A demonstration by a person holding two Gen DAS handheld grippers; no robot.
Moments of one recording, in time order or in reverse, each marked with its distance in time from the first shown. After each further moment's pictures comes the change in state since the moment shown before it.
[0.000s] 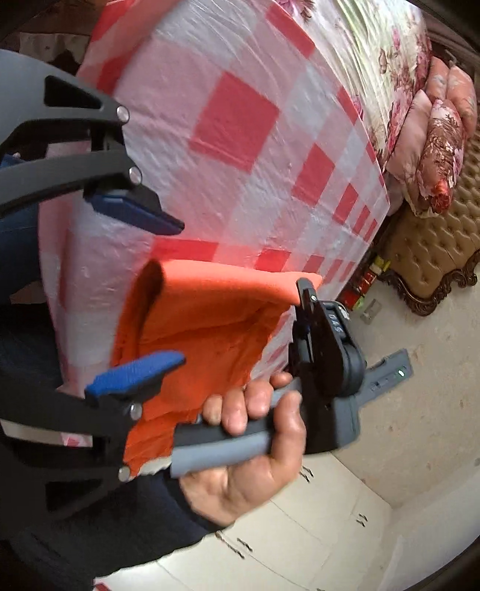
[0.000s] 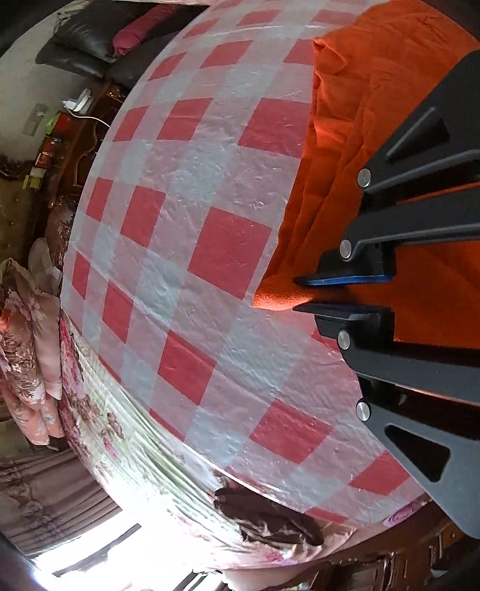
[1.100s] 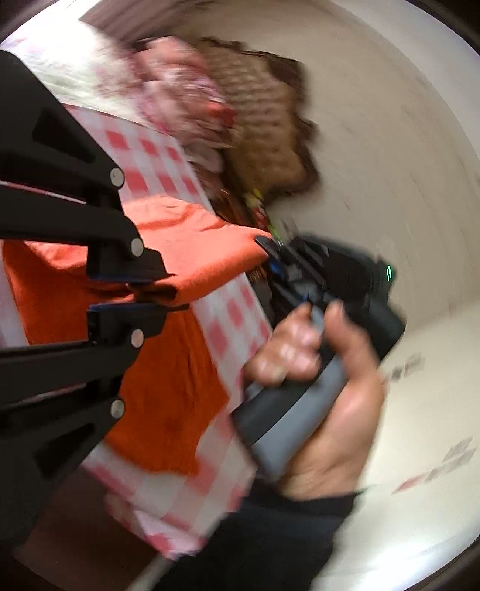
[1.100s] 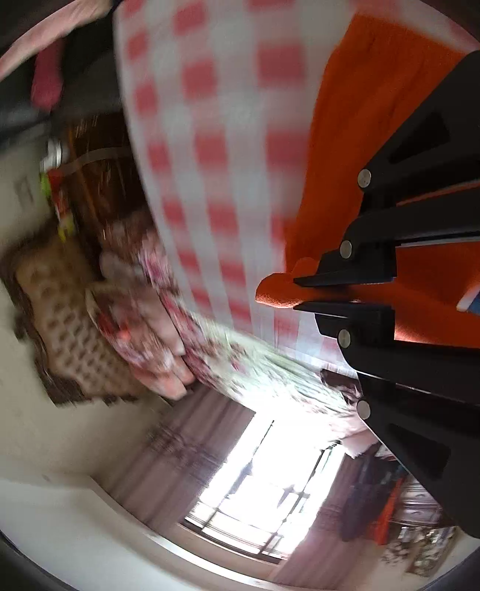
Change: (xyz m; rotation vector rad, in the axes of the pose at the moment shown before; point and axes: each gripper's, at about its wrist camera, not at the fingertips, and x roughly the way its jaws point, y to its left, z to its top) left arm 0.077 -0.301 -0.080 1.057 -0.177 0.277; right arm -0.161 -0.255 -0.091 0.433 -0.281 0.476
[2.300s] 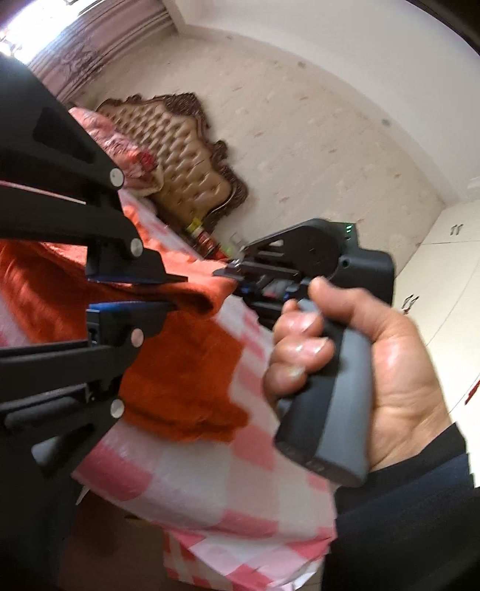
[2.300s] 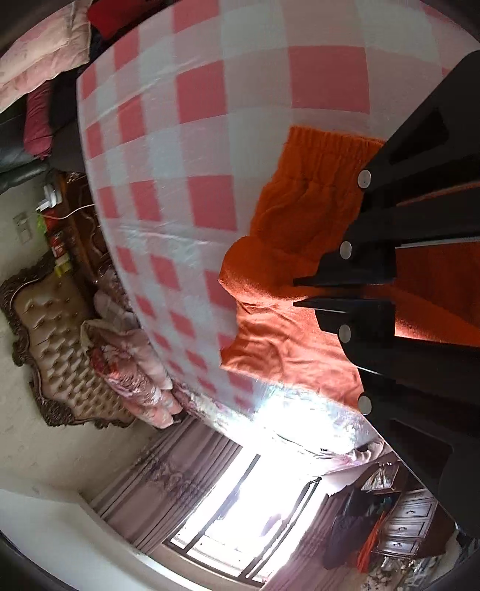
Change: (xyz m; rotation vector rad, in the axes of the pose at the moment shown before) left arm 0.025 -0.145 -0.039 0.346 -0.129 0.226; right arm -0.033 -0.086 -0.055 -0.095 0.007 -0.080
